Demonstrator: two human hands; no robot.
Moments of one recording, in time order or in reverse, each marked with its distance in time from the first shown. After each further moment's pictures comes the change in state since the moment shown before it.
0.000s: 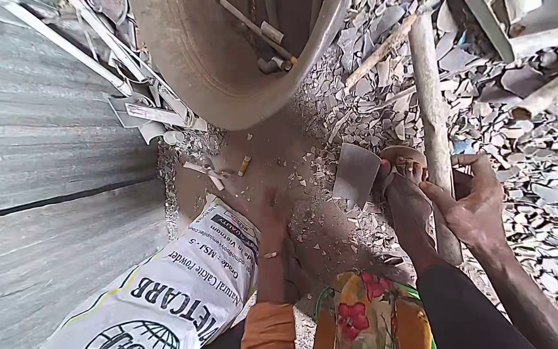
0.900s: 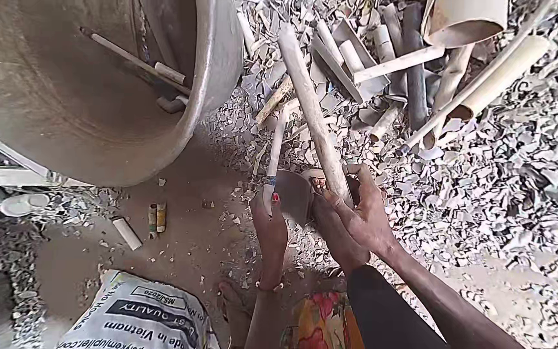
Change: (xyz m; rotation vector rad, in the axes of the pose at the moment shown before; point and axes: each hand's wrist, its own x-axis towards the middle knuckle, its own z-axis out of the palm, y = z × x) left_hand -0.047 -0.020 0.142 0.507 -0.248 0.488; right_hand -0.001 -0.043 0.000 0.003 0.031 -0.122
